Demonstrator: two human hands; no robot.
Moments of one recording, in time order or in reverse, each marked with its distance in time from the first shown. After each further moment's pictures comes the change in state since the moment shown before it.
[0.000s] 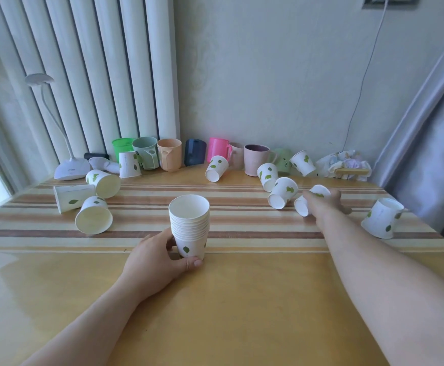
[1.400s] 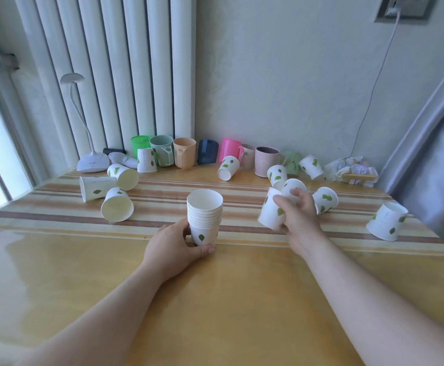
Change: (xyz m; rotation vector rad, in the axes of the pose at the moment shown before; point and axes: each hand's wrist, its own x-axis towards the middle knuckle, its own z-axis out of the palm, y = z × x) left_hand -0.006 0.004 -0.003 0.005 0.055 -0.014; right_hand -0.149 0.010 0.012 0.556 -0.445 -0.294
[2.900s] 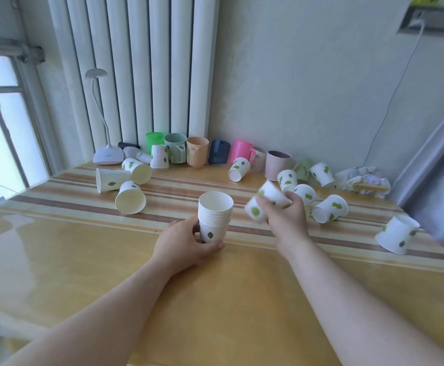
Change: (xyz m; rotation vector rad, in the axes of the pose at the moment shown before) left_hand -0.003 0.005 -0.001 -0.007 0.043 0.007; right_hand -0.032 -0.011 0.044 -0.094 -0.032 -0.009
